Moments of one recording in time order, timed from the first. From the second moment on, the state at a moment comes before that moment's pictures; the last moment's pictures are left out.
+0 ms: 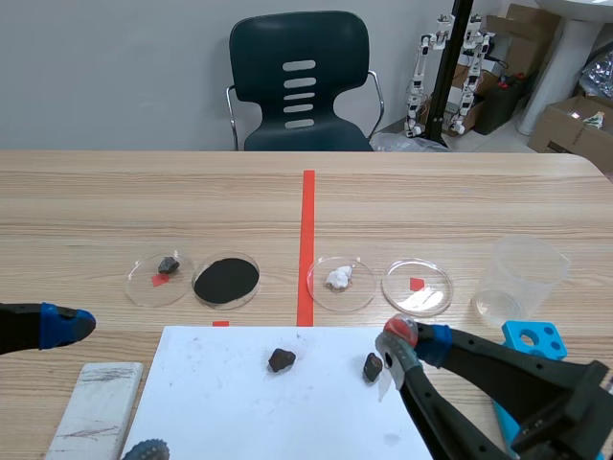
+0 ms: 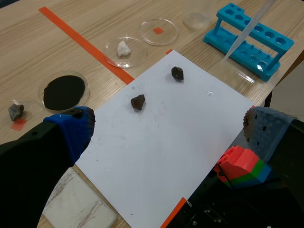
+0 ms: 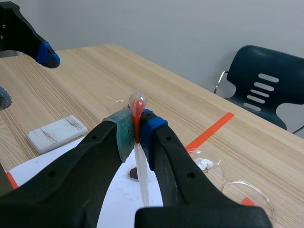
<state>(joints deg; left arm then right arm) 61.2 -28.6 -12.9 125.2 -11.0 -38.0 -9.3 -57.1 6.2 6.2 115.4 -26.3 32.7 50.6</state>
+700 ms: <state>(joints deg) 61.2 -28.6 -12.9 125.2 -11.0 -38.0 -9.3 -45.1 3.5 19.5 115.4 -16.5 32.7 47.1</state>
